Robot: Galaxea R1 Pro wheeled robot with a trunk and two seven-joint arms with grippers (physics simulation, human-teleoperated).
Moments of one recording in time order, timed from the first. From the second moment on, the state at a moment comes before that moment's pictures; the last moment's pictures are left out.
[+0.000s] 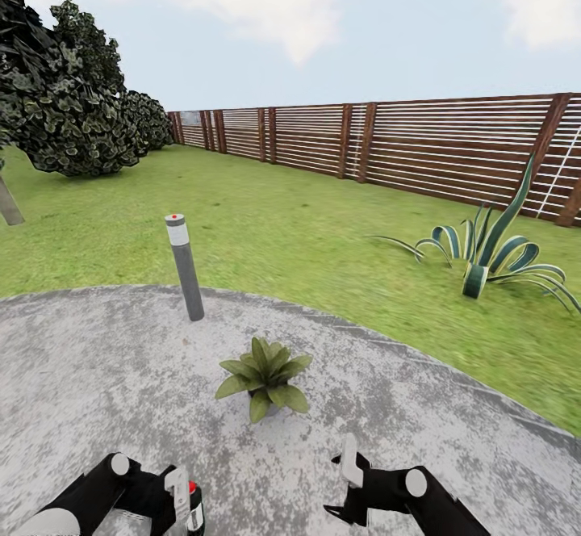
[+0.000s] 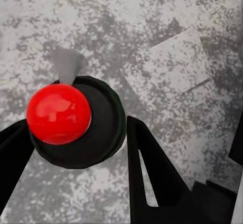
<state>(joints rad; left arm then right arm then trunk) -0.55 0.19 -0.01 -0.38 -0.75 -0.18 -1.00 -0.39 -0.06 0.20 -0.69 0.59 -0.25 0.78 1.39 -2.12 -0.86</state>
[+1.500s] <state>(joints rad) -0.56 -0.03 -0.22 -0.49 -0.75 -0.18 -1.00 -0.39 0.11 0.20 -0.69 0.58 -0.25 0.78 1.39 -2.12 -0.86</state>
